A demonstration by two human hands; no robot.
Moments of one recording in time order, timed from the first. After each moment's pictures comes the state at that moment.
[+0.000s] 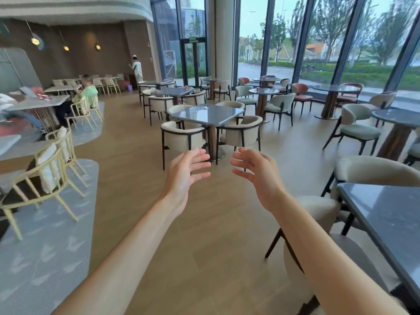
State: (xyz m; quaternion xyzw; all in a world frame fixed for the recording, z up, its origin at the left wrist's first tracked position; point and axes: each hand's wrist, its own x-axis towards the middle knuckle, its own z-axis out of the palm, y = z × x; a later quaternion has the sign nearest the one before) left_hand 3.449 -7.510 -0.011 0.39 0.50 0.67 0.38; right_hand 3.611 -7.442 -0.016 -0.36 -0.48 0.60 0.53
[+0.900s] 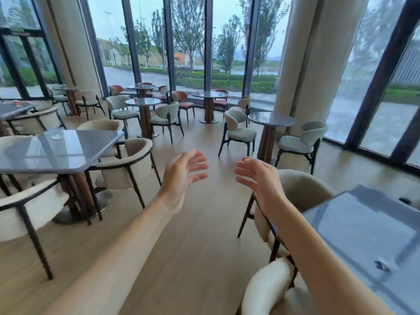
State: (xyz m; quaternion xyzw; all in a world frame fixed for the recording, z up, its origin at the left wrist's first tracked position) left_hand 3.580 -6.798 -0.027 0.51 0.34 0.53 0.59; right_hand 3.760 -6.843 -0.039 -0.53 -0.34 0.39 0.68
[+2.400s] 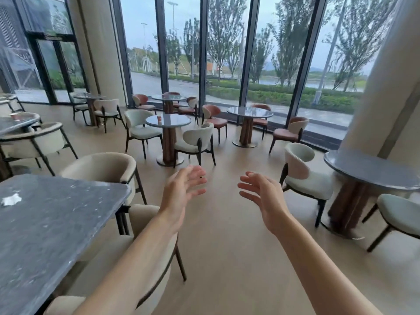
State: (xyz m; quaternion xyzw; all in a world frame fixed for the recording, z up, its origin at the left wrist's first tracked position) left_hand 3.546 -5.682 -0.037 0.43 0.37 0.59 0.58; right_hand 3.735 -5.701 -0.045 -0.52 -0.36 0.43 0.64
